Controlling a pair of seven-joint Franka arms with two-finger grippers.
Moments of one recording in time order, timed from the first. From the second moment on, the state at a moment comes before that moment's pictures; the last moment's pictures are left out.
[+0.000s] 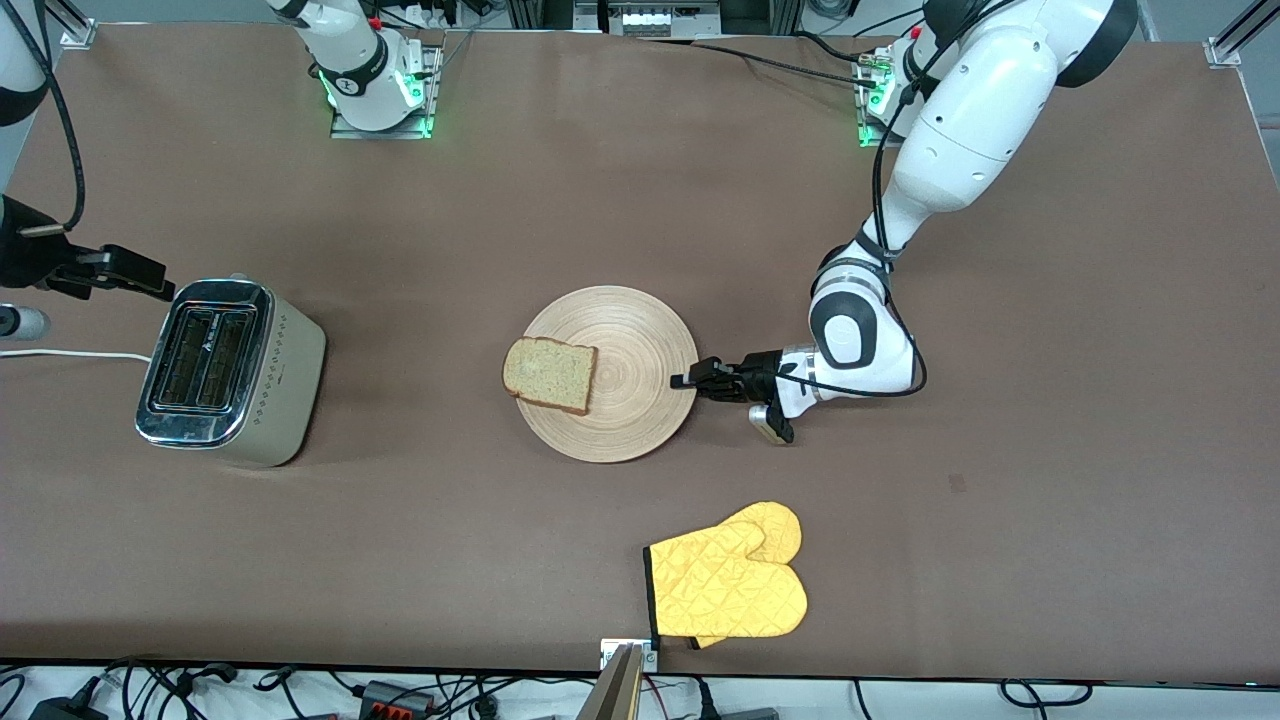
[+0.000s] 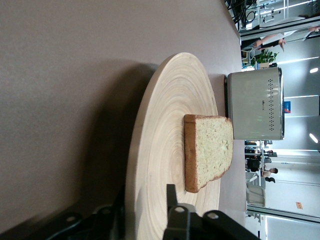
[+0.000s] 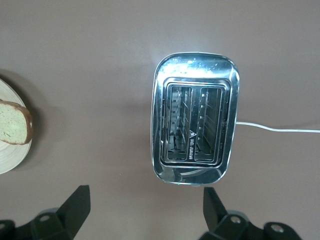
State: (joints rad) left arm -0.27 0.83 -0.18 -1.69 -1.50 2.27 0.94; right arm -0.10 0.17 0.06 -1.50 0.00 1.58 -0.02
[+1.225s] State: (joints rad) left arm 0.09 0.76 -0.16 -1.32 -0.56 1.64 0.91; right arm -0.03 0.32 0.07 -1.56 0.38 1.70 -0.02
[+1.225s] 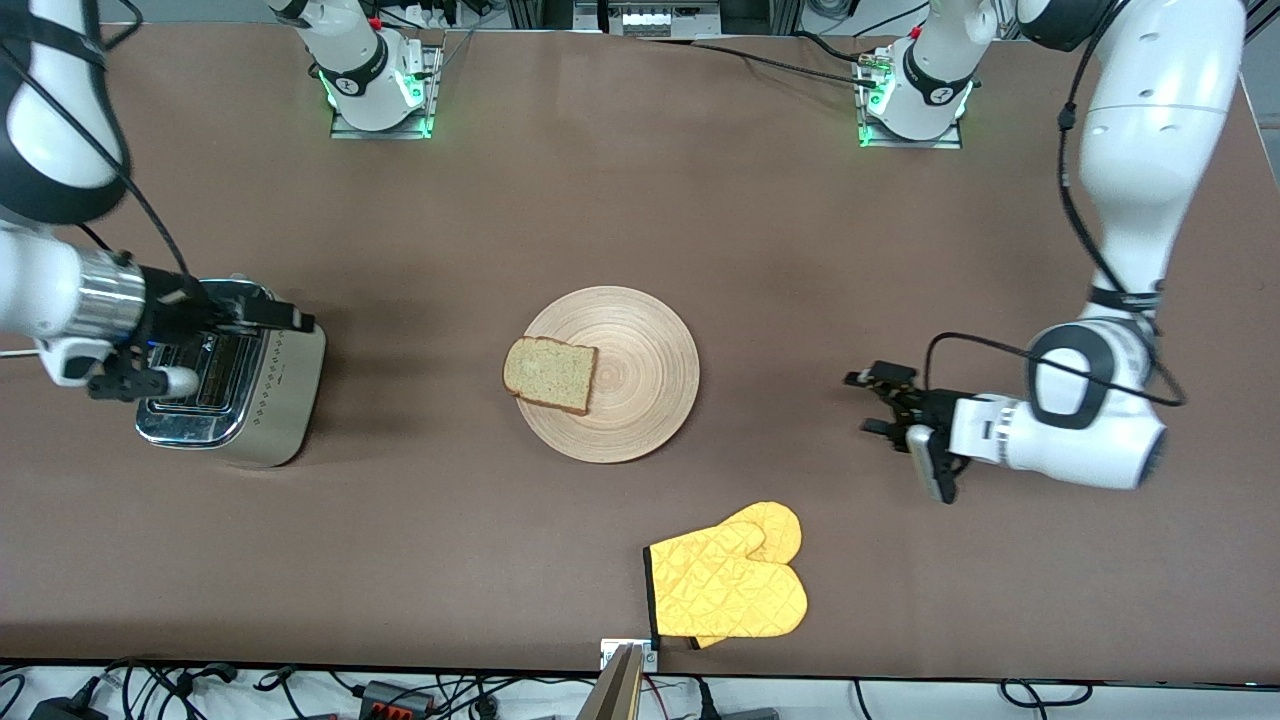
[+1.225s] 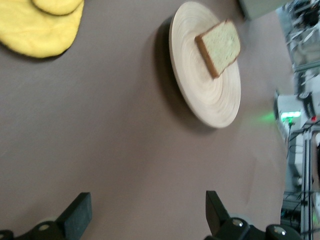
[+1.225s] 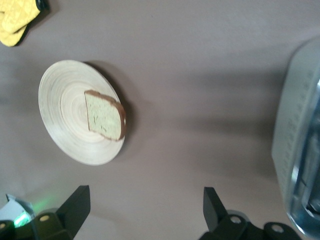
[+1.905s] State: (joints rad) left arm 0.08 0.47 -0.17 -1.23 -0.04 1.42 0.51; right arm 0.18 0.30 0.13 -2.06 0.67 2.40 -0.10
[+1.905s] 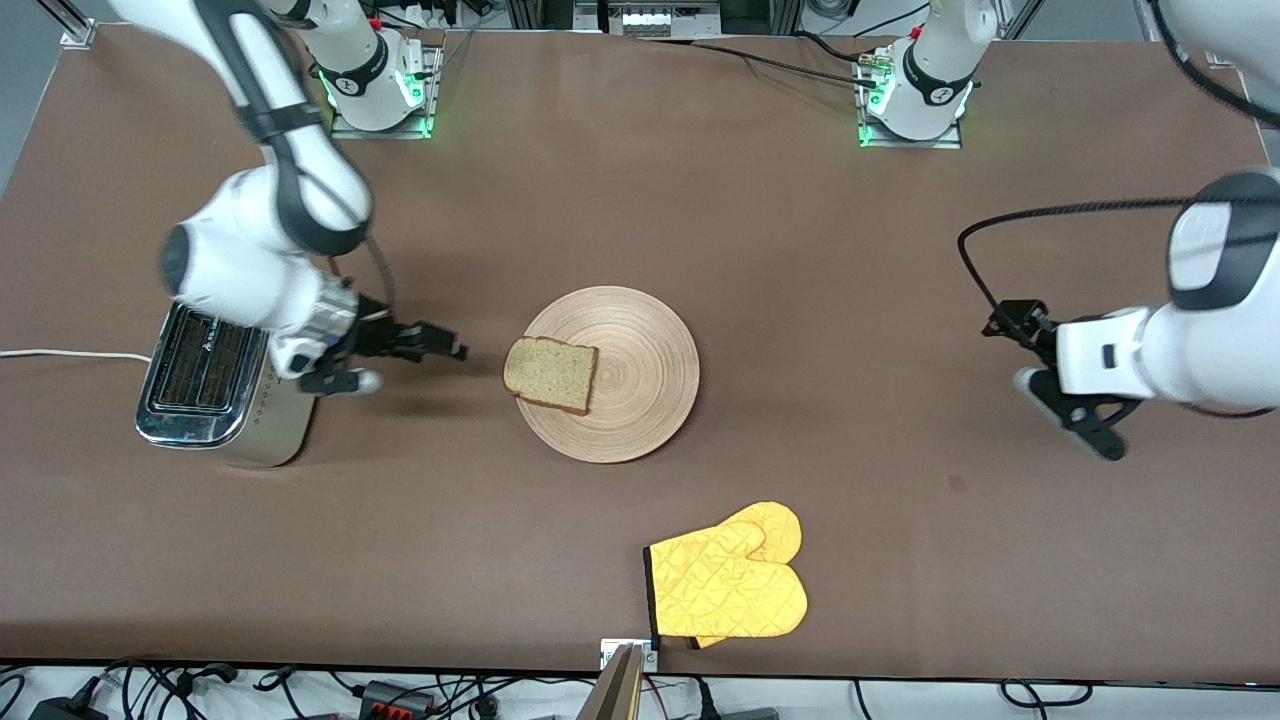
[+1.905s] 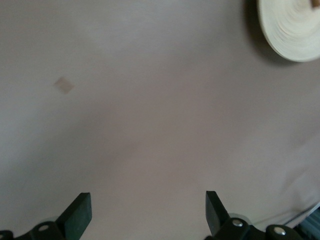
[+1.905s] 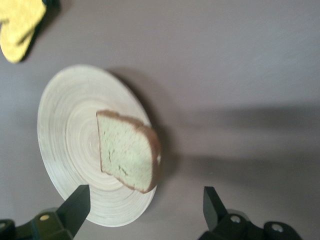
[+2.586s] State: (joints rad) left arm 0.02 0.07 -0.02 -1.59 0.00 1.65 0.14; right arm 0.25 0.43 0.12 -2.10 1.10 2.55 -0.65
